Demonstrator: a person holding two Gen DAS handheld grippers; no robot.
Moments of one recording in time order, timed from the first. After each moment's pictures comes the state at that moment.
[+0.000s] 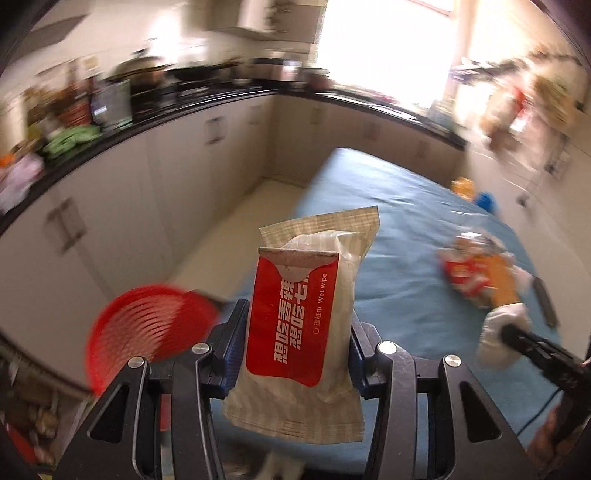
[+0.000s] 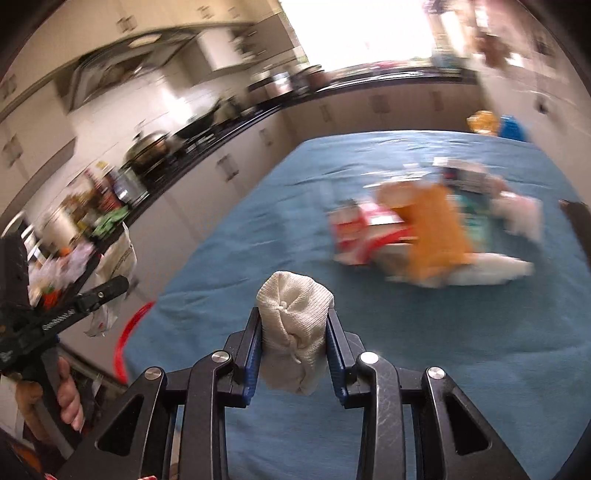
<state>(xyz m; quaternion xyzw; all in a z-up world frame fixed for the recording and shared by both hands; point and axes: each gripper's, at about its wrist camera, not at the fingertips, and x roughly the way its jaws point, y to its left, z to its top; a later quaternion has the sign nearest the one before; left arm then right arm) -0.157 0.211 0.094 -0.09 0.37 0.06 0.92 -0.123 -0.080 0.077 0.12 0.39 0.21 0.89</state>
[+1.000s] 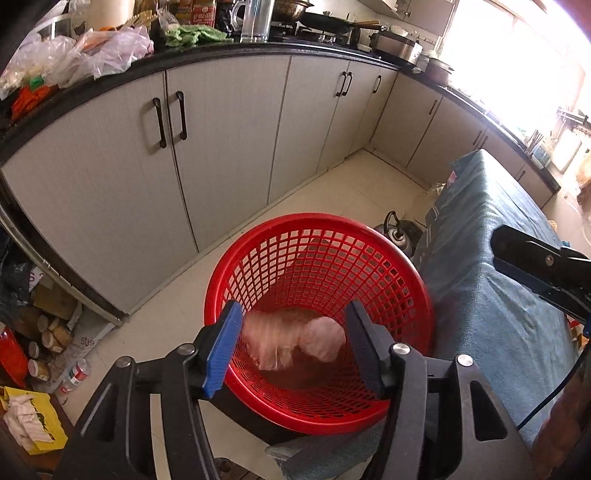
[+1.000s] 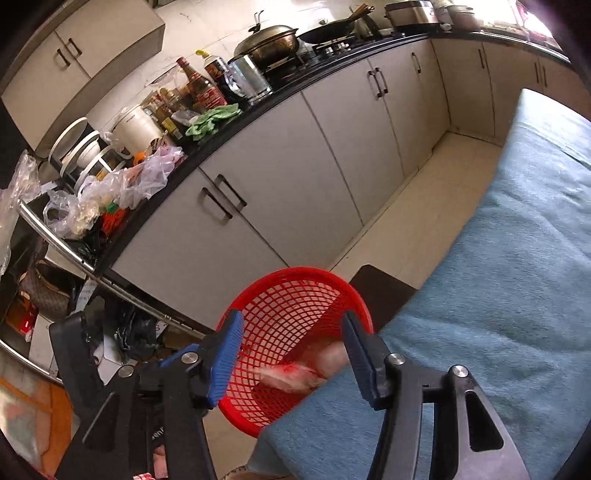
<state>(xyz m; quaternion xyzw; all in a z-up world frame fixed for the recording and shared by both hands) -0.195 0.375 0.002 -0.19 0.42 0.19 0.87 -0.052 0.215 0.035 0.06 0.46 0.41 0.78</state>
